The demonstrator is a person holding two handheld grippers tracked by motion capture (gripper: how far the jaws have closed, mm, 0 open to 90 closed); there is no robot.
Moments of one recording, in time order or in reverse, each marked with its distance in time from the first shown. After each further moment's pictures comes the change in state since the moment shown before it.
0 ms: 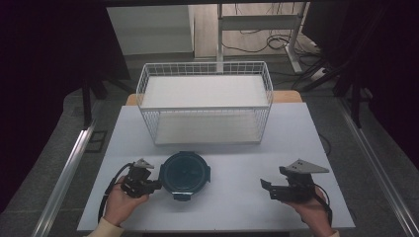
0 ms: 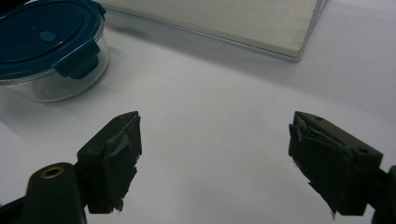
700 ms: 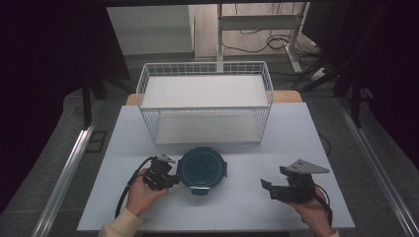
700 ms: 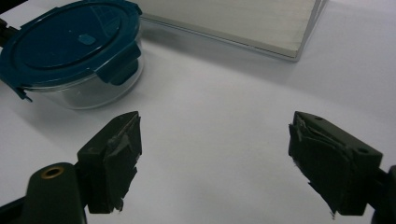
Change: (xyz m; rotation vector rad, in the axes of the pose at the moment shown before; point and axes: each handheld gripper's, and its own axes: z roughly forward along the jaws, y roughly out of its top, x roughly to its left) left arm -0.028 0.038 0.034 0.017 -0.018 0.052; right arm -0.001 -0.001 0.000 -0.002 -0.003 -0.004
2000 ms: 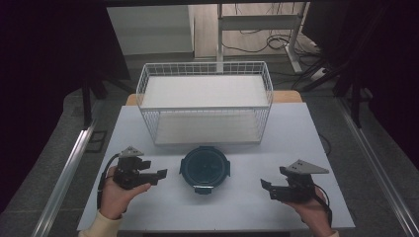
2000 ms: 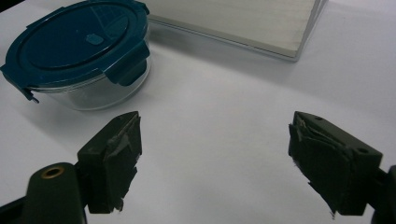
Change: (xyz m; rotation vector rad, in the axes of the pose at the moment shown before) left arm 0.023 -0.022 -0.075 -0.255 0.042 -0.137; right arm 0.001 -0.001 0.001 -0.002 -0.005 -0.003
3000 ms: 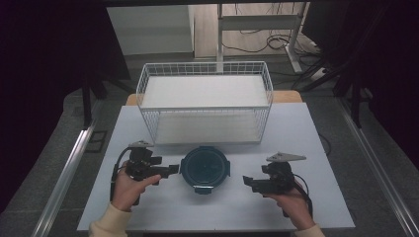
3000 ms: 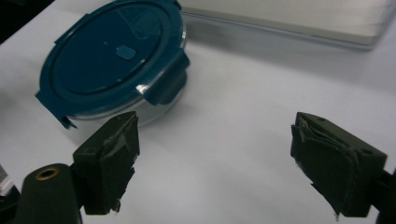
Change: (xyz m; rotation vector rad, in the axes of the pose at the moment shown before) left arm -0.007 0.024 0.028 0.033 -0.139 -0.065; right arm 0.023 0.026 0.037 0.109 0.105 0.115
